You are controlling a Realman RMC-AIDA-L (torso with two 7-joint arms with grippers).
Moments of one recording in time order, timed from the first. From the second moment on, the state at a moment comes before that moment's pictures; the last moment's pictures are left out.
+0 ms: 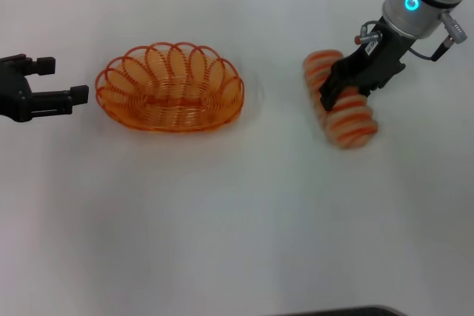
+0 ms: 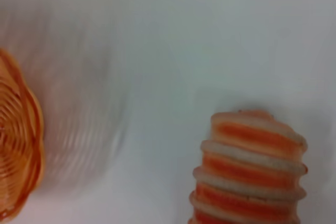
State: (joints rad) left arm -0.43 -2.12 0.56 1.07 2.23 1.62 -1.65; right arm 1.06 2.01 -1.04 -0.50 -2.80 -1.38 2.88
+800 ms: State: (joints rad) left arm -0.43 -2.12 0.56 1.06 2.20 1.59 -1.65; right arm 1.04 2.07 -1.04 -0.89 -2.68 -1.39 2.41
